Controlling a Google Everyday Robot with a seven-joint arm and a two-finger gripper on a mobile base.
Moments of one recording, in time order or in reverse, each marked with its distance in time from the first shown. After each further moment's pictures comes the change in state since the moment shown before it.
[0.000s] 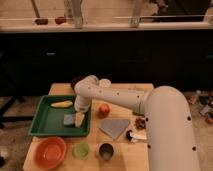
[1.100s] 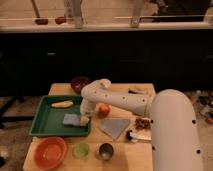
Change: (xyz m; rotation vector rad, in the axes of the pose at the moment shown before) arm 0.038 0.015 0.015 -0.026 0.003 0.045
